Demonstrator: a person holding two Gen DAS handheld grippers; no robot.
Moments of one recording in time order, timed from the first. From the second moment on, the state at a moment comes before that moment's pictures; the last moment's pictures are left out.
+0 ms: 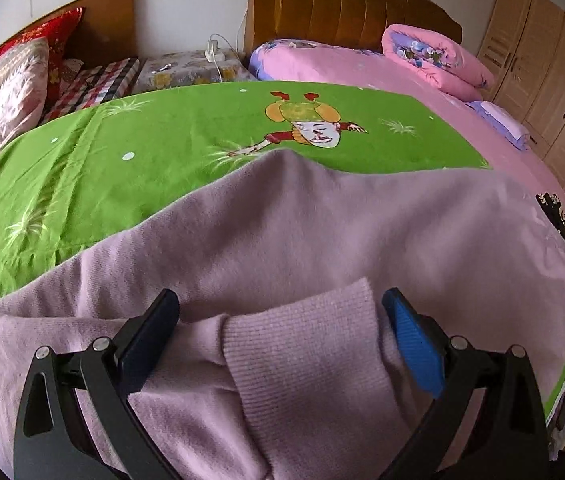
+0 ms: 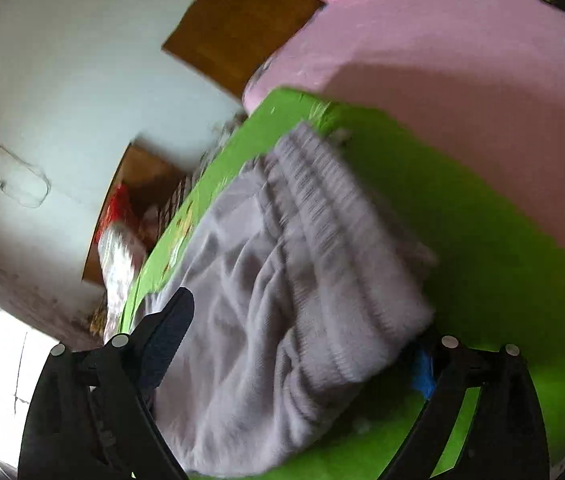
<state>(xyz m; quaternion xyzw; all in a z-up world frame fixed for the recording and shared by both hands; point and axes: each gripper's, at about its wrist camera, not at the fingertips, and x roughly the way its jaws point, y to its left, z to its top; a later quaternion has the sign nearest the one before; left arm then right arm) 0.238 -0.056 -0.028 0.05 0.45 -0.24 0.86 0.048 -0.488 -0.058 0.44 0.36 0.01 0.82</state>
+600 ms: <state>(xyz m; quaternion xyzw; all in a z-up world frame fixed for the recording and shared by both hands) 0.199 -0.072 0.026 0.09 0.36 -0.24 0.90 0.073 -0.482 -0.065 0.41 0.35 -0.02 0.84</state>
